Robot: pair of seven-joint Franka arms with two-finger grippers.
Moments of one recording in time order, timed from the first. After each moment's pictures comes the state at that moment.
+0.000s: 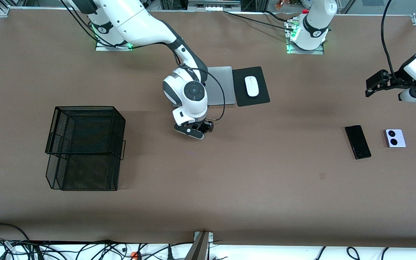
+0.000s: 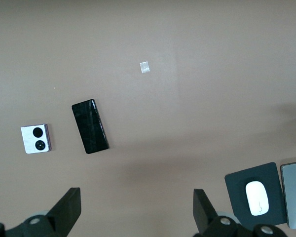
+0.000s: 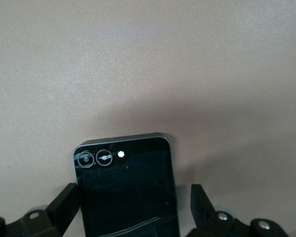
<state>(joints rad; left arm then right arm) 0.01 0.01 -0.03 -1.62 0.02 1.62 0.07 0.71 0.82 0.05 -1.53 -0.12 2.35 1.18</state>
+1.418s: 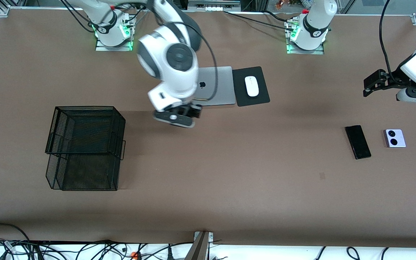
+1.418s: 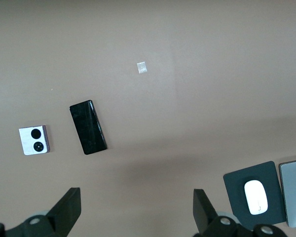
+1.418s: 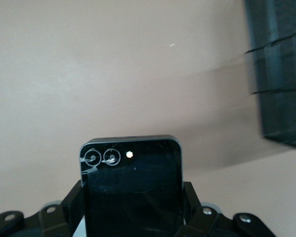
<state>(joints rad) 0.00 0.01 -0.04 -1.62 0.02 1.62 0.07 0.63 0.50 0.02 -1.35 -0.11 1.78 0.86</state>
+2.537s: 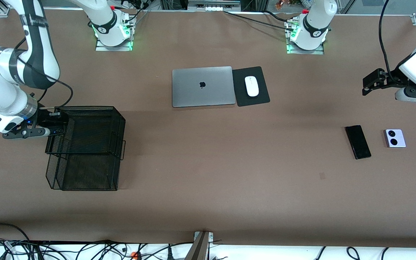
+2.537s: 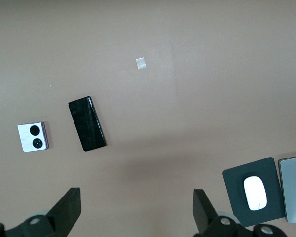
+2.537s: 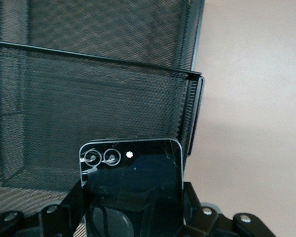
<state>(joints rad) 0.00 0.01 -0.04 -1.62 0.02 1.61 0.07 0.42 0.24 -0.53 -1.99 0.04 2.17 -0.25</state>
